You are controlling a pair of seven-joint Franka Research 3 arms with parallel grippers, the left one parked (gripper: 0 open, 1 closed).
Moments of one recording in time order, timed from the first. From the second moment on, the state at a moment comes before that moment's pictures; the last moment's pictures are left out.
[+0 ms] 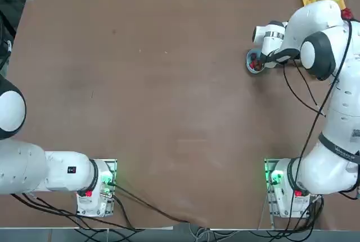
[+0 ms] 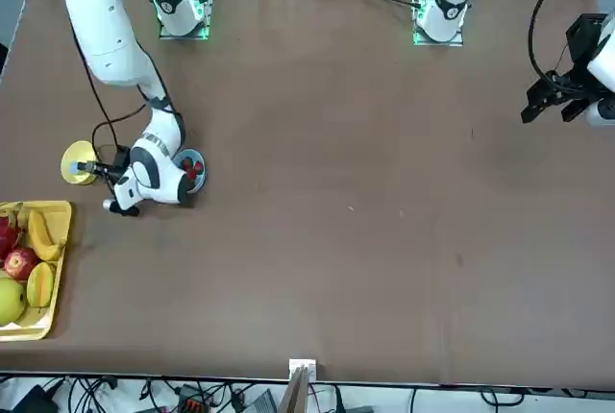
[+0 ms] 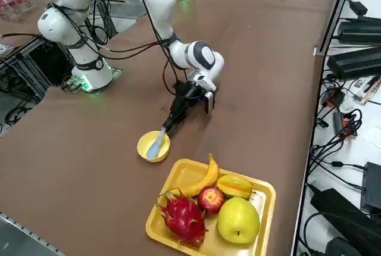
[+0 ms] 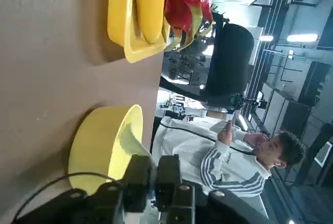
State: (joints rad) arm 0.18 0.79 -0.06 -1.84 -1.21 1.56 0.93
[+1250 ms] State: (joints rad) arm 0.28 0.59 -0.04 -1.75 -1.14 1.46 0.67
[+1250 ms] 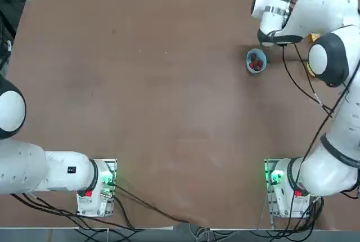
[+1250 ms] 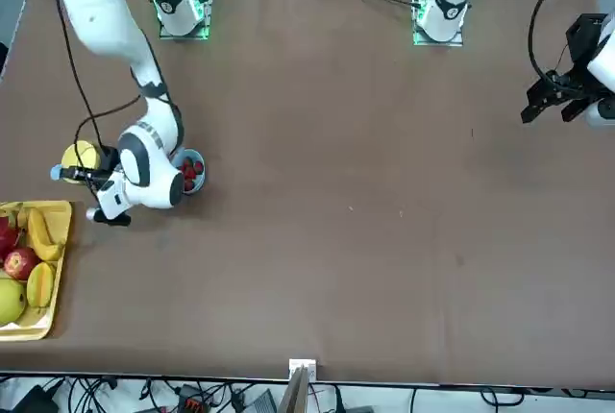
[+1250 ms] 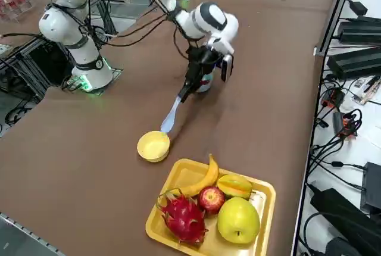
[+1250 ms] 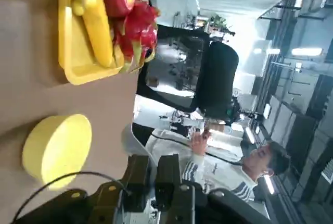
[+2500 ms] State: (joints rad) arm 0.37 0.24 -0.05 -1.71 -0.21 1.70 0.58
